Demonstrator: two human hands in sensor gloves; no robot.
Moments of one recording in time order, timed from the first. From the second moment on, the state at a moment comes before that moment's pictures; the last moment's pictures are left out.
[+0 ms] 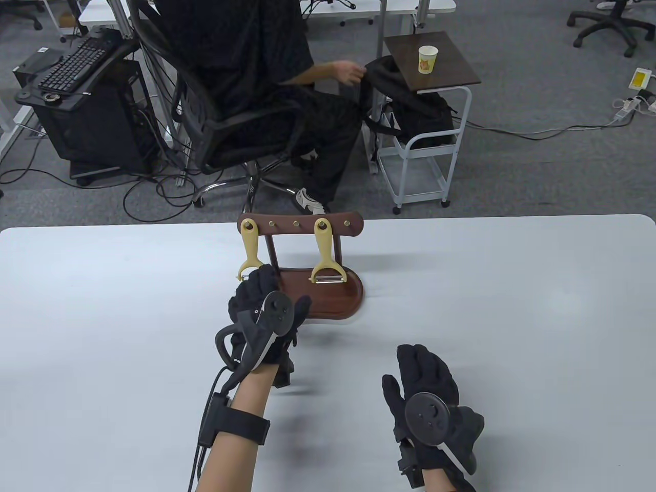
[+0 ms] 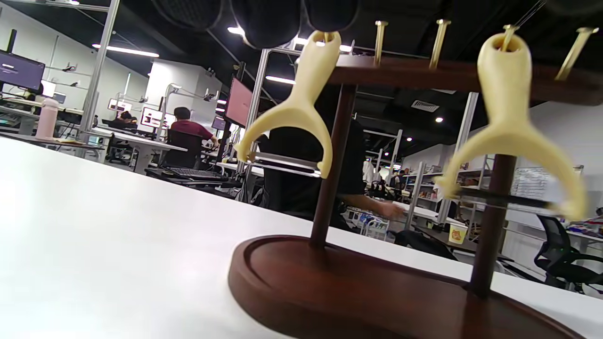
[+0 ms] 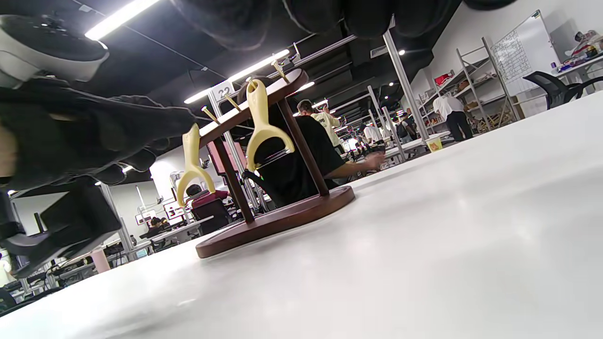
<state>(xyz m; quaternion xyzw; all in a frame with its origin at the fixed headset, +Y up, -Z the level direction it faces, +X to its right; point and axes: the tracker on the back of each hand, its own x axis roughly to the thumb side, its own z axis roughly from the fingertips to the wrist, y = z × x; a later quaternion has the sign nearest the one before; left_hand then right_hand) -0.152 -0.689 -0.393 0.14 0.07 0.11 0.98 0.130 -0.720 -0.252 0.00 -0.13 0.97 0.22</state>
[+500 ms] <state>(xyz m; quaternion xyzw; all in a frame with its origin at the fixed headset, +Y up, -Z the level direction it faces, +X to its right) -0.200 -0.673 -0.321 0.18 0.00 0.10 0.98 0.122 -0.721 -0.253 0.03 -0.13 0.97 0.20</state>
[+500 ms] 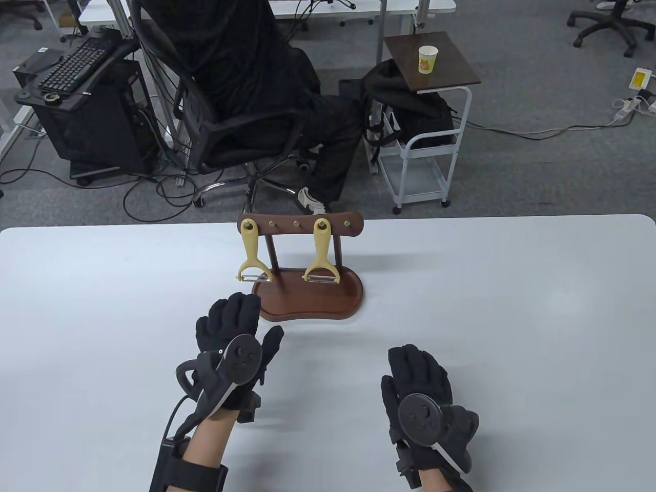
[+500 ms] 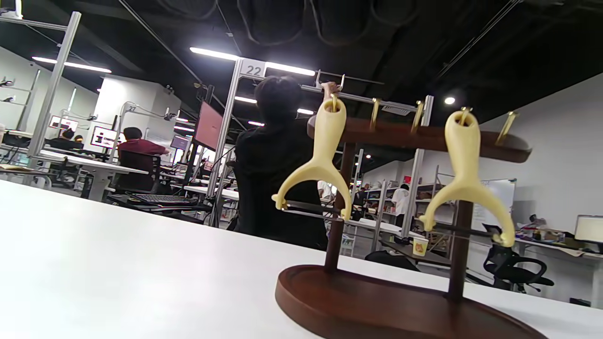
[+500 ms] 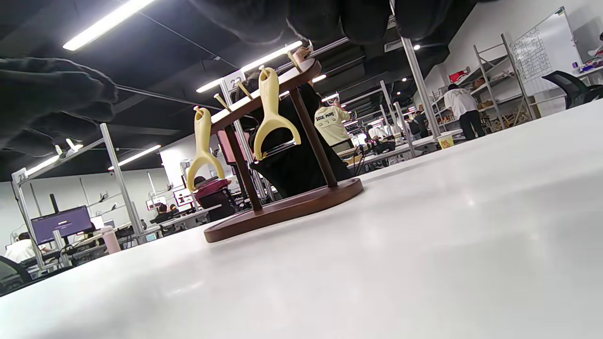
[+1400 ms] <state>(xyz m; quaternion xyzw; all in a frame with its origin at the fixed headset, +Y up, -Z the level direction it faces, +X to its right) -0.243 -0.719 -0.278 0.17 -0.02 0.10 0.98 0.112 -0.721 -0.253 0.05 -0.13 0.98 0.16</state>
